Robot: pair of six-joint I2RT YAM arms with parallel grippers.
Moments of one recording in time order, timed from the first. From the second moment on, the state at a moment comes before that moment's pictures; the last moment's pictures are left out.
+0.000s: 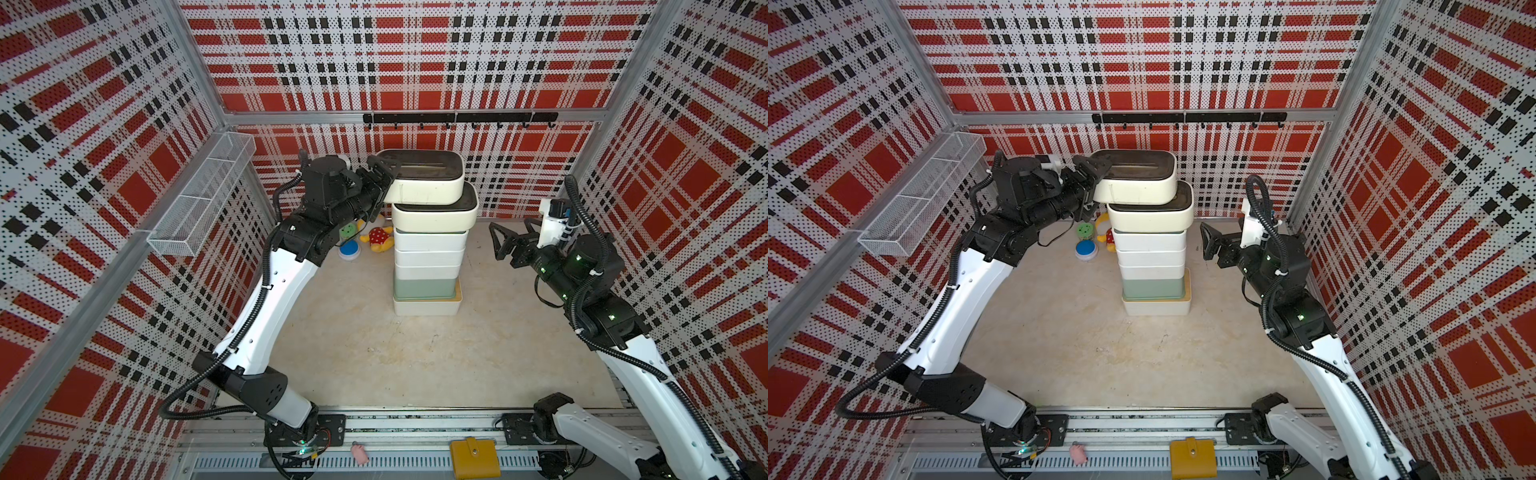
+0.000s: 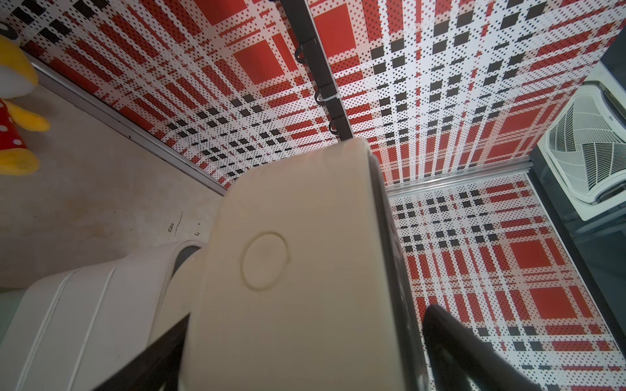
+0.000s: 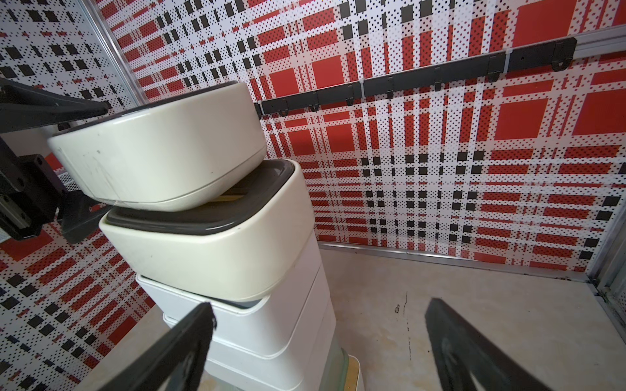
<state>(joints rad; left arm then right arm) -0.45 1.55 1.95 -0.55 0.15 -1.20 0.38 0.96 1.20 -0.27 0.00 0.21</state>
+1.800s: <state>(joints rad) -0.30 1.45 1.97 -0.60 0.23 -0.95 0.38 1.18 1.58 -0.41 -0.11 0.37</state>
